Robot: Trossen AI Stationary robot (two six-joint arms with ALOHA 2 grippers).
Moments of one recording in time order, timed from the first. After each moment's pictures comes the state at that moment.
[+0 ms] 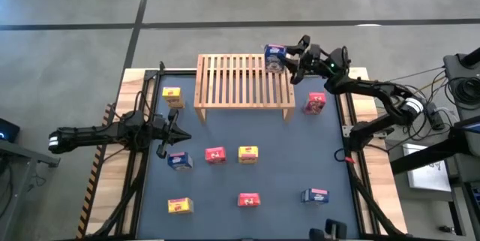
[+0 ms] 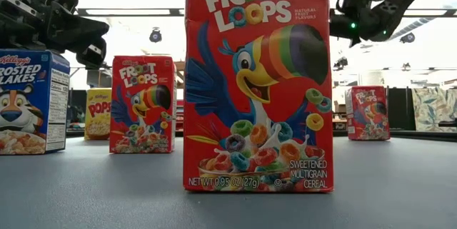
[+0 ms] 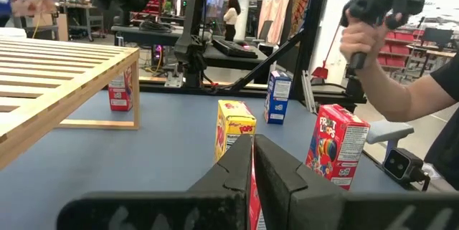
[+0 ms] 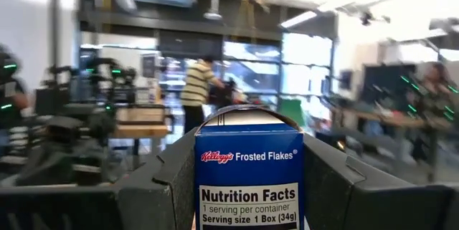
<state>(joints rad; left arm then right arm) 0.14 0.16 0.01 0.16 0.30 -0.11 -0.87 1.42 0.69 1.12 -0.64 0.14</state>
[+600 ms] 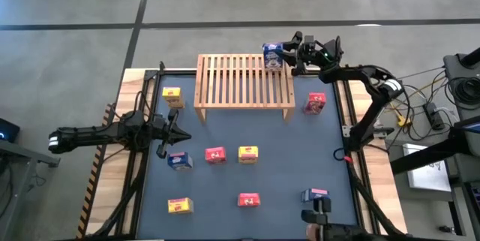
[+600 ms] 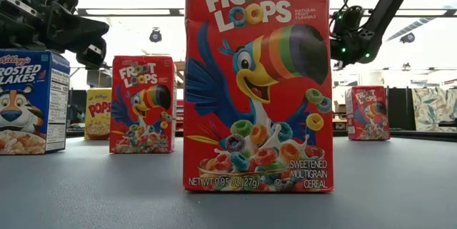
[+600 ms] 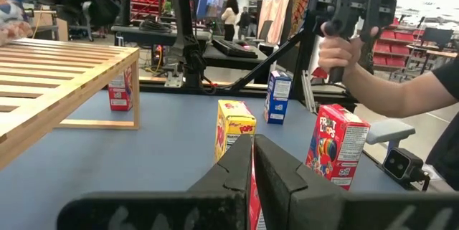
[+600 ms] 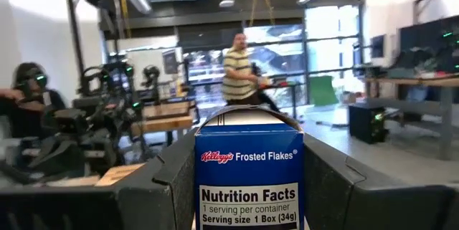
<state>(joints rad) 0.14 0.16 0.01 0.16 0.30 -0.11 -1.01 1.71 0.83 1.30 -0.90 0.35</state>
